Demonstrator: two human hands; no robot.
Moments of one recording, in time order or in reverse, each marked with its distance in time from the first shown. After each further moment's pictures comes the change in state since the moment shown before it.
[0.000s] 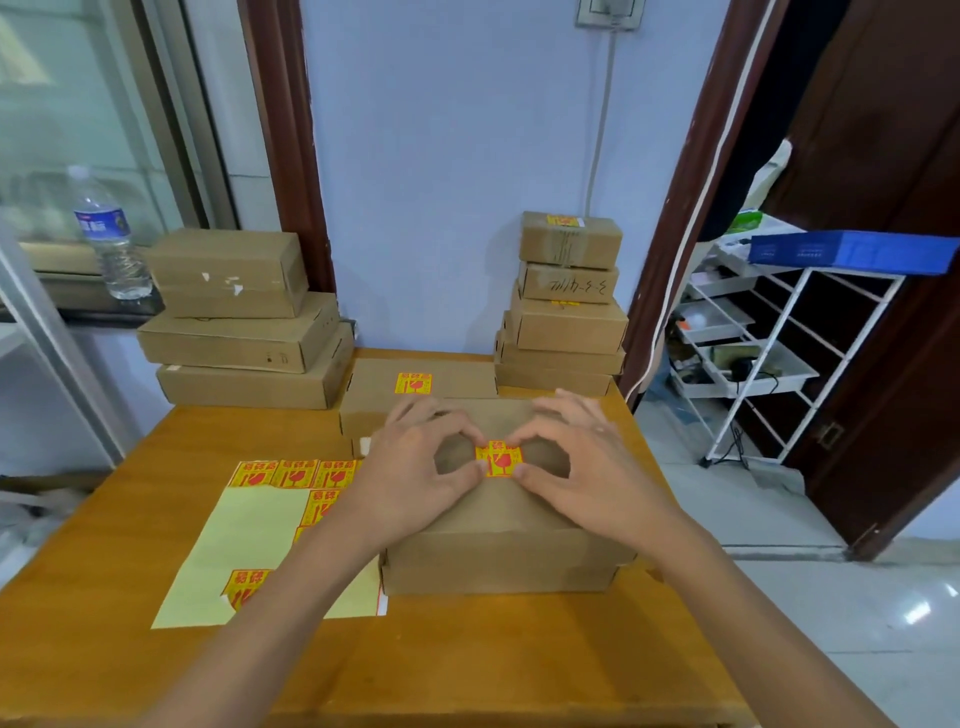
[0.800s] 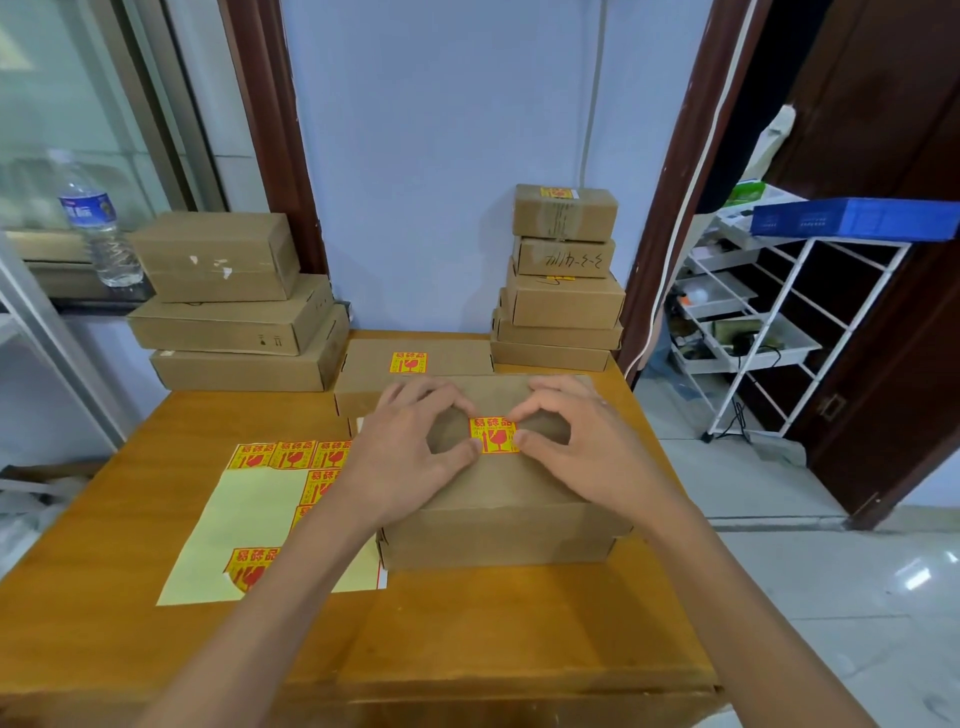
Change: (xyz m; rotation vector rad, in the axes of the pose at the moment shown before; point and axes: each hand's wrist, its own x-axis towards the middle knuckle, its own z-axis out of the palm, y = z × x) left_hand -0.002 0.001 0.001 -0.003 -0.030 -0.022; right_hand 0.001 0.006 0.003 0.126 0.059 0.071
